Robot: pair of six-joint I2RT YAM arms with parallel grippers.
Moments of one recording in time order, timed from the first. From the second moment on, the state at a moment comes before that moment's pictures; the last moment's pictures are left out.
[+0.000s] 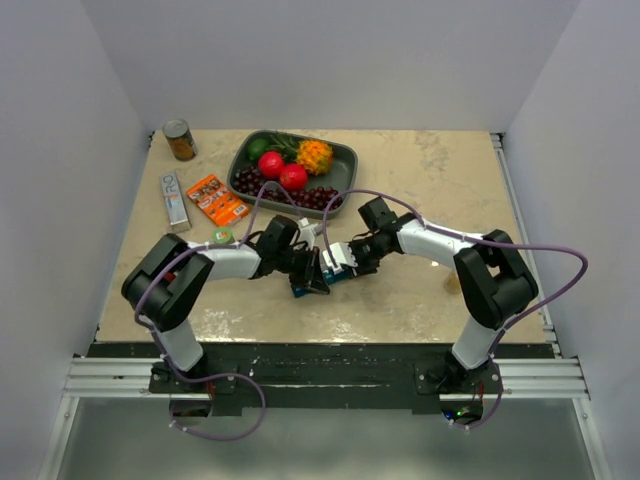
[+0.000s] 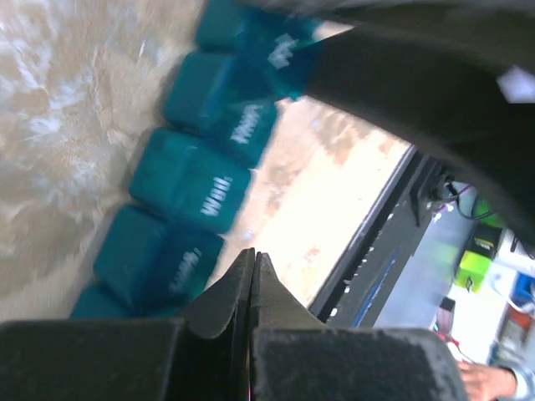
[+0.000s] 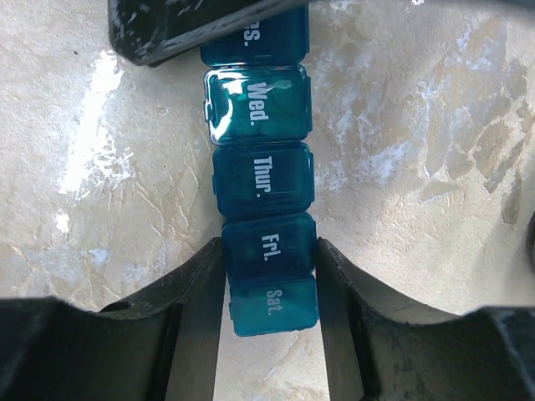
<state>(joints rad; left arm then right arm) -0.62 1.77 0.79 0.09 0.69 -0.53 0.55 1.74 1.03 -0.50 -0.54 -1.36</state>
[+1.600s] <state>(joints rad) -0.57 1.77 0.86 0.10 0.61 -0.50 0.53 1.65 1.08 -0.58 -0.64 -1.09</state>
